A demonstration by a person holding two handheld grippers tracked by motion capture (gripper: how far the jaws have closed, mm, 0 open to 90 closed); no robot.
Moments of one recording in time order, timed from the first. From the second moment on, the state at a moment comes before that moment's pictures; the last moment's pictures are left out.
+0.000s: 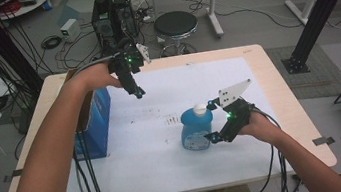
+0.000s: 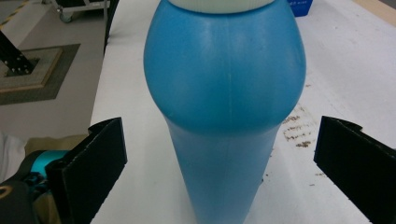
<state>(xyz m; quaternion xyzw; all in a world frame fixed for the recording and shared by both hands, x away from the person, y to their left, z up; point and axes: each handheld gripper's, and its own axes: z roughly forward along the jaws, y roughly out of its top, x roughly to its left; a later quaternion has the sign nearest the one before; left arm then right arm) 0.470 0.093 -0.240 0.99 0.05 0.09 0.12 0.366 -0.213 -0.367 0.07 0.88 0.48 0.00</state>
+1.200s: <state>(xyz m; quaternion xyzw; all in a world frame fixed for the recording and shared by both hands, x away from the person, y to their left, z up) 0.471 0.094 -0.241 0.99 0.05 0.09 0.12 0.369 -0.200 -0.396 0.07 0.84 0.54 0.00</state>
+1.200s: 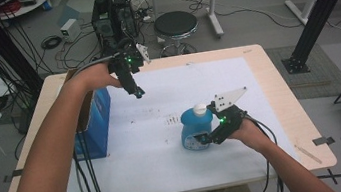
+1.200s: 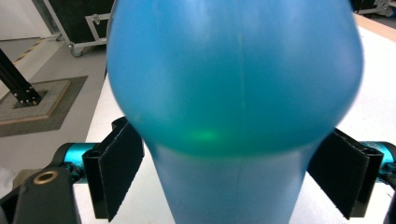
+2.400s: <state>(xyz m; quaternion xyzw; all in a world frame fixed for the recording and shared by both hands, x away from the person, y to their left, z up) 0.471 0.093 -0.243 0.99 0.06 0.09 0.12 0.368 -0.199 -0.399 0.06 0.83 0.55 0.01</state>
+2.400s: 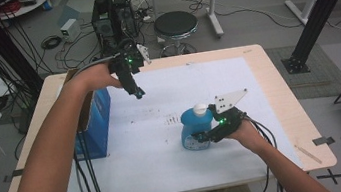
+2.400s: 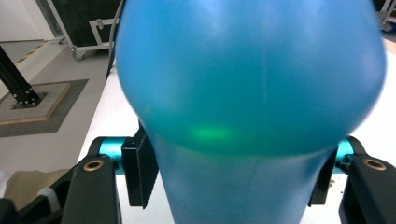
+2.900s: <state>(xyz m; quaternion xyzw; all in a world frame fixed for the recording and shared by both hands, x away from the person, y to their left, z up) 0.472 0.093 -0.244 0.99 0.06 0.08 0.11 0.369 -0.198 -0.401 0.05 0.83 0.56 0.02</state>
